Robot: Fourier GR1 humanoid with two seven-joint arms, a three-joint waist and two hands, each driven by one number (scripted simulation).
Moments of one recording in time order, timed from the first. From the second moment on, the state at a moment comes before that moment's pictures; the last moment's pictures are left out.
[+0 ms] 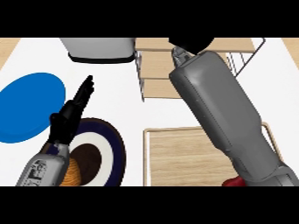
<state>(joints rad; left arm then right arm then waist) -0.20 0.15 -0.11 -1.43 -0.06 0.05 0.03 -1.12 0.00 0.14 -1.11 1.33 -0.58 0.93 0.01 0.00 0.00</state>
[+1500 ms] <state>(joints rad) -0.17 0.12 -0.10 -1.44 -0.09 0.04 0.03 -1.05 -0.01 -0.03 -1.44 1.34 -0.55 1.01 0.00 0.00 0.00</state>
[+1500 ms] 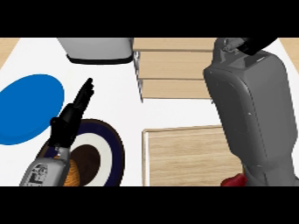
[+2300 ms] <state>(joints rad) -0.14 0.15 -0.05 -1.45 -0.08 0.04 0.02 -0.83 -0.02 -0.26 -2.10 1.26 -0.16 1.12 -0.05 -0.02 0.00</state>
